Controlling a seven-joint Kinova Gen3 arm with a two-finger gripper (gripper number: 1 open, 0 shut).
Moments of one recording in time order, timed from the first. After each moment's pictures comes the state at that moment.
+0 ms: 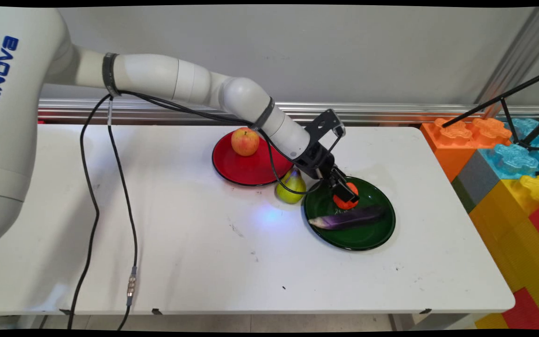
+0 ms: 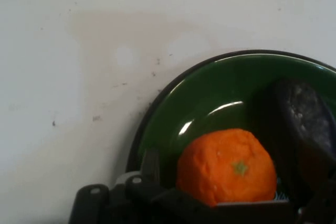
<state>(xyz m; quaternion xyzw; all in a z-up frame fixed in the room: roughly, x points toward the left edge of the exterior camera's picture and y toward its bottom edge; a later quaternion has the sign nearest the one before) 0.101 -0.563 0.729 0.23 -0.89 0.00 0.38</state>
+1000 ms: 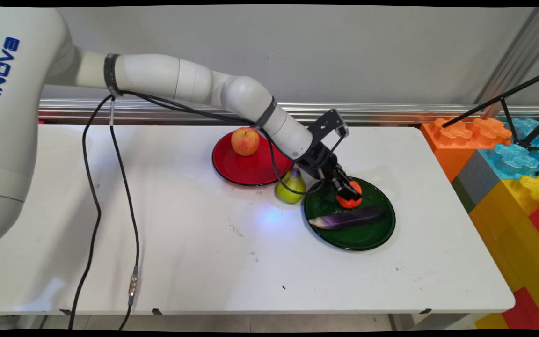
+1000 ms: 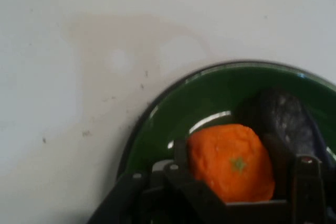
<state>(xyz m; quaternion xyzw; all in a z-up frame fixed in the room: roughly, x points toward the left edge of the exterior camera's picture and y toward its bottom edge) 0.097 -0.562 0.740 0.22 -0.90 0.00 0.39</state>
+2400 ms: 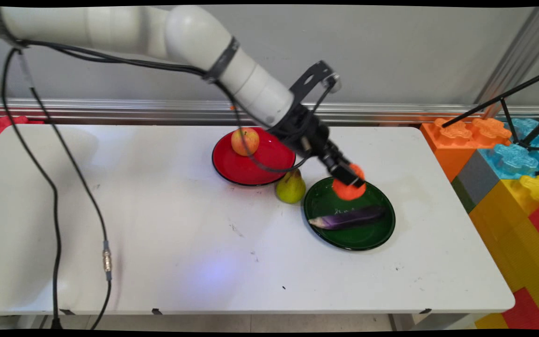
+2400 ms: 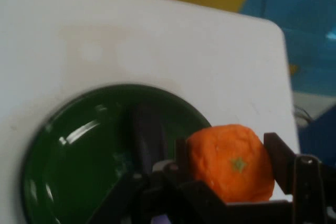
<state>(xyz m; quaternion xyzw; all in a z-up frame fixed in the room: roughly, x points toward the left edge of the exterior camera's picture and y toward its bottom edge) 0.131 -0.469 0.873 0.23 -0.89 -0.03 0.40</state>
